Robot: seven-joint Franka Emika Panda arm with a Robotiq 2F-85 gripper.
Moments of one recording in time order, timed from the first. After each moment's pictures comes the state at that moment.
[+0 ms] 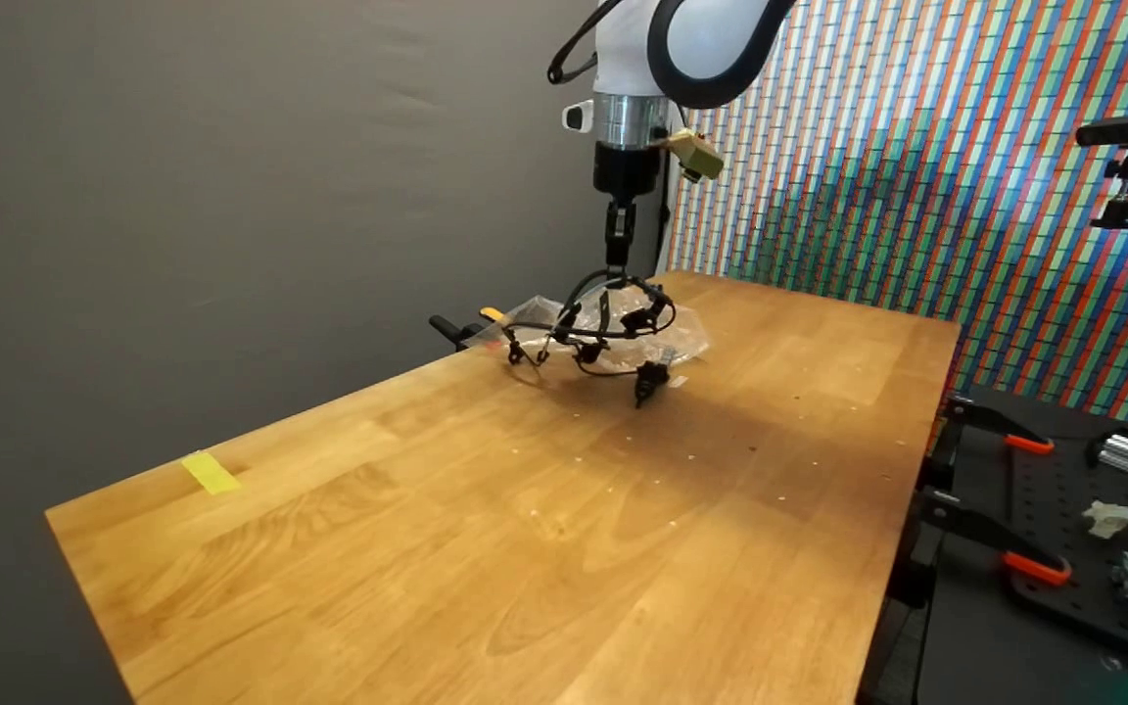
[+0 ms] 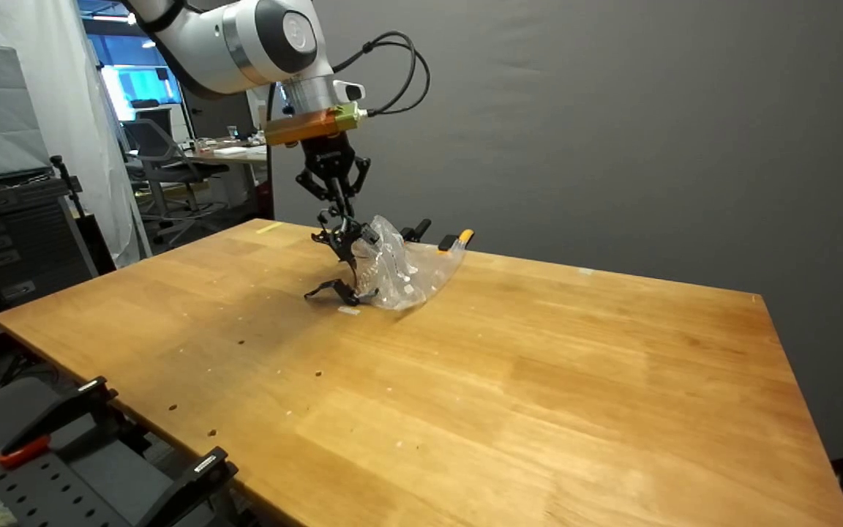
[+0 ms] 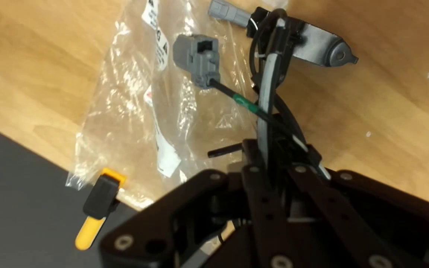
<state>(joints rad) 0.08 0.35 0.06 -2.06 -0.26 2.51 -0.27</state>
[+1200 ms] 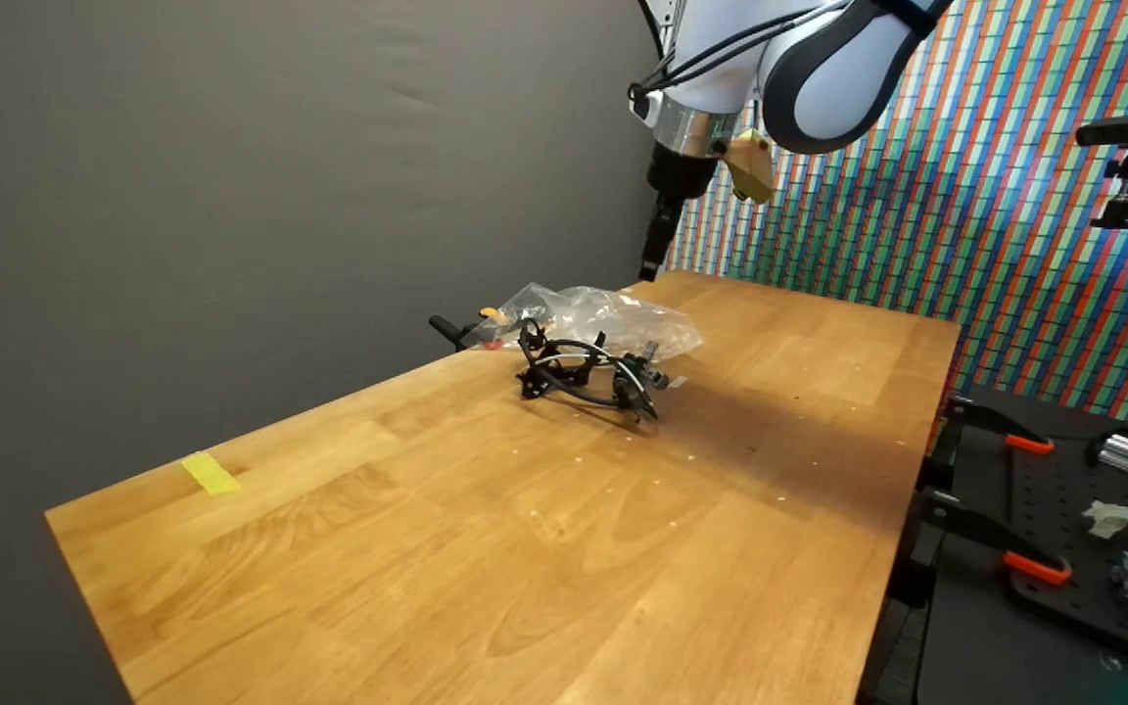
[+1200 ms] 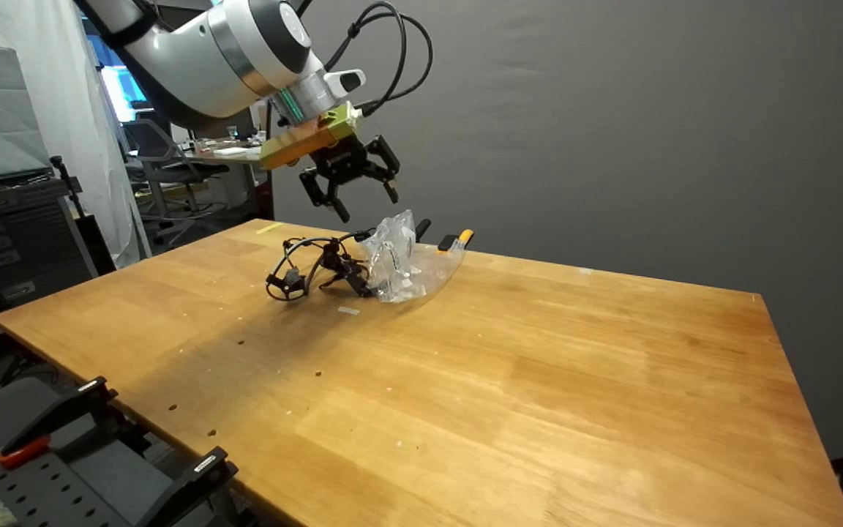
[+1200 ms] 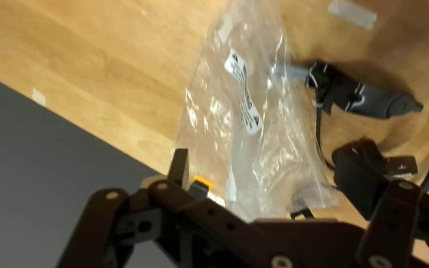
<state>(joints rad) 0.20 0.23 -0.18 -2.30 -0.63 2.81 0.13</state>
